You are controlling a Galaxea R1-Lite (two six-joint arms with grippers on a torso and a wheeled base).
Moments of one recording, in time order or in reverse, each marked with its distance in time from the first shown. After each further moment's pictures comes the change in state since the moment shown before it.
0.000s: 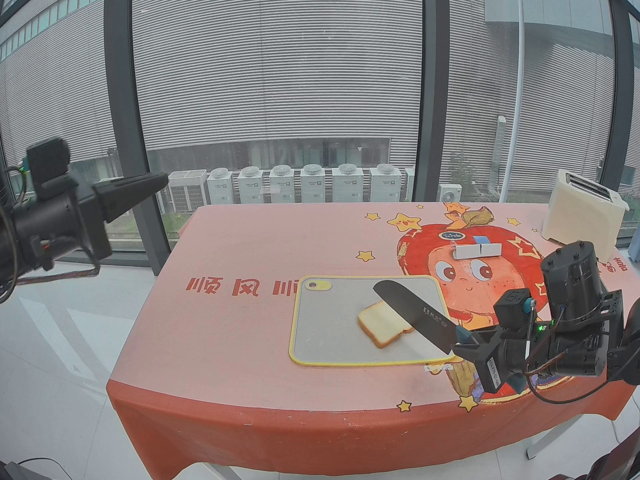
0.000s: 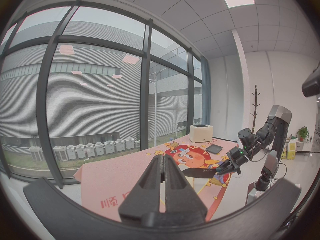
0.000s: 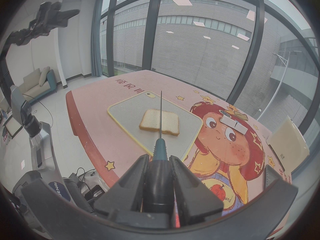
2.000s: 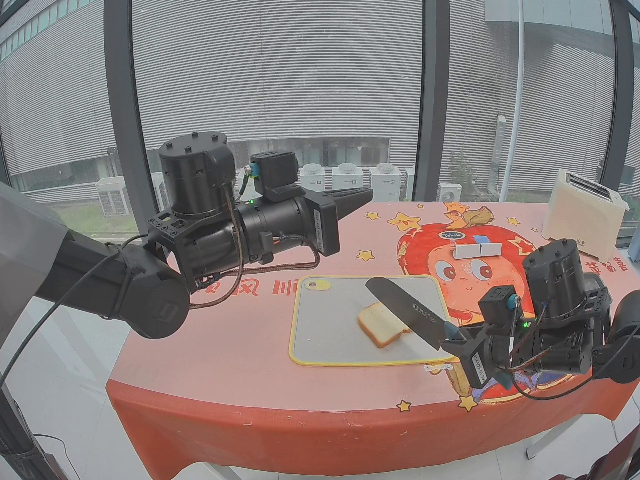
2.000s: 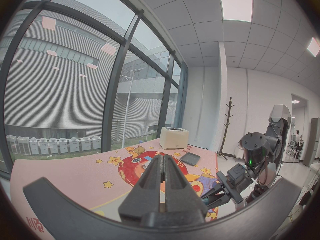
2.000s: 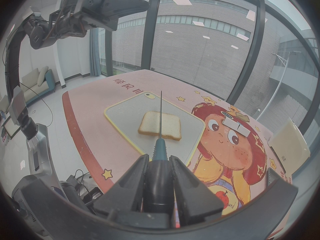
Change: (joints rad) left arm -0.343 0.586 -0.257 -0.402 0.066 -0.161; right arm 0.008 0.061 -0.035 -0.027 -0.020 0.008
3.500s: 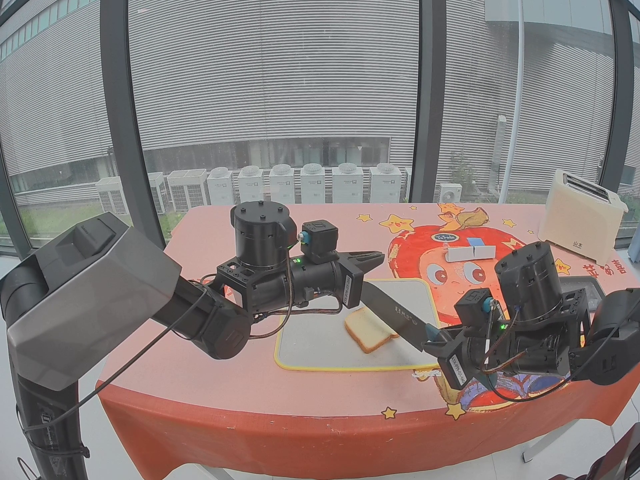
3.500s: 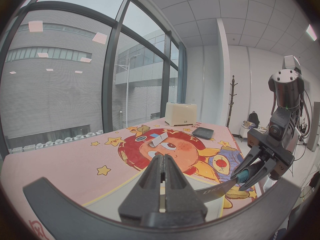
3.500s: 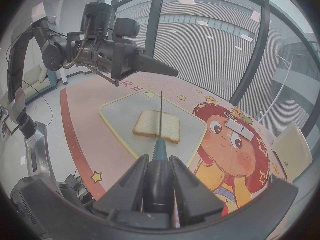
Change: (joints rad) left arm -0.012 0.297 -0.076 -0.051 0.004 0.163; right arm 0.042 0.088 -0.048 -0.021 -0.016 0.001
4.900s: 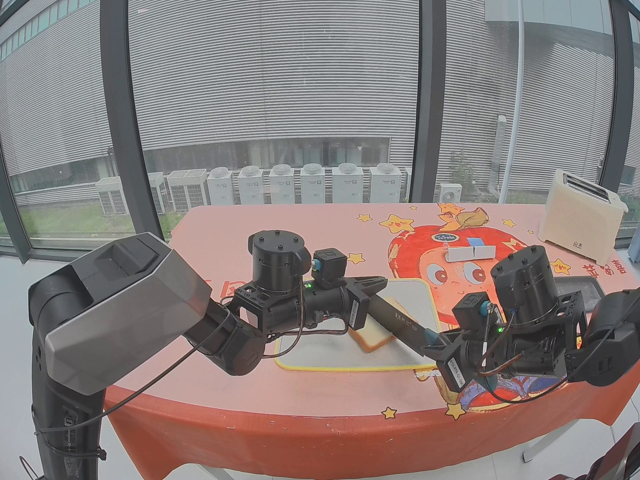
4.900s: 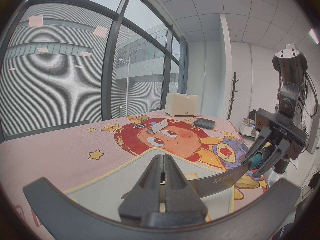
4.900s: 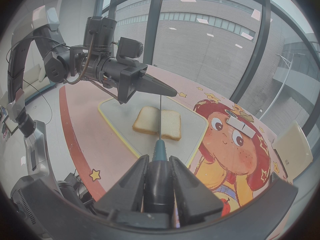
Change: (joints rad) left arm -0.015 0.093 0.010 -0.045 0.016 0.007; right arm -0.001 0.012 0.004 0.000 -0.002 0.010
